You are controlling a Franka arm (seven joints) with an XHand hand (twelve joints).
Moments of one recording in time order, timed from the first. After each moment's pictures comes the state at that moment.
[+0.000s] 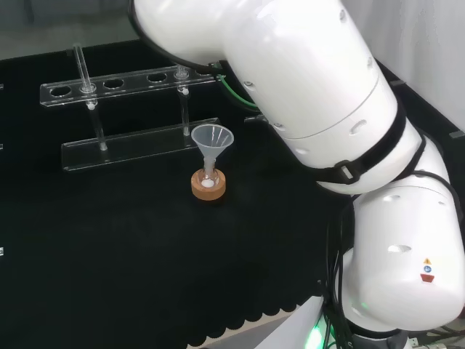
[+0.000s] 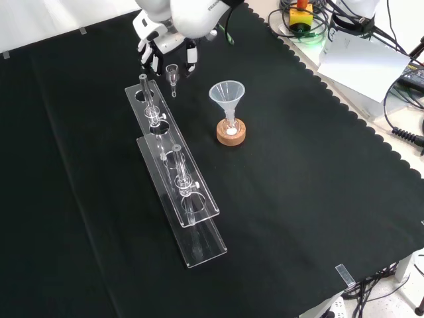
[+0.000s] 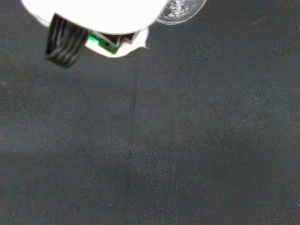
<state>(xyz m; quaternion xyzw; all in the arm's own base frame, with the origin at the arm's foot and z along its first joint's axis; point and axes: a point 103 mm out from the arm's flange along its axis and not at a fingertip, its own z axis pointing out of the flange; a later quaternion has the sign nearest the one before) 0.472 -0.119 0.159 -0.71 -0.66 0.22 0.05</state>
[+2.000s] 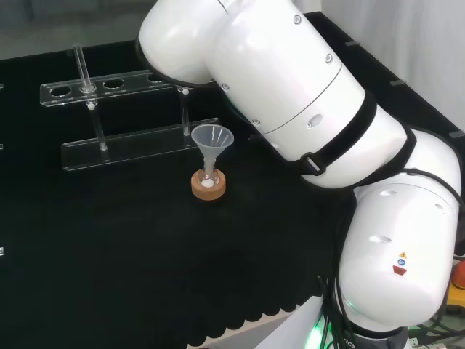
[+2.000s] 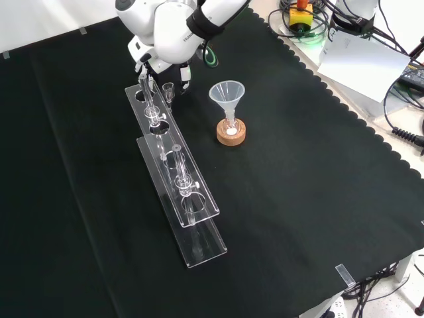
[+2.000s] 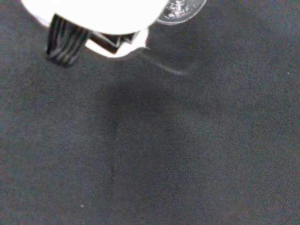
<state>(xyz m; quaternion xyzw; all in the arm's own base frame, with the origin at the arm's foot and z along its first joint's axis) 0.488 -0.142 0.088 -0.71 -0.66 0.22 0.08</state>
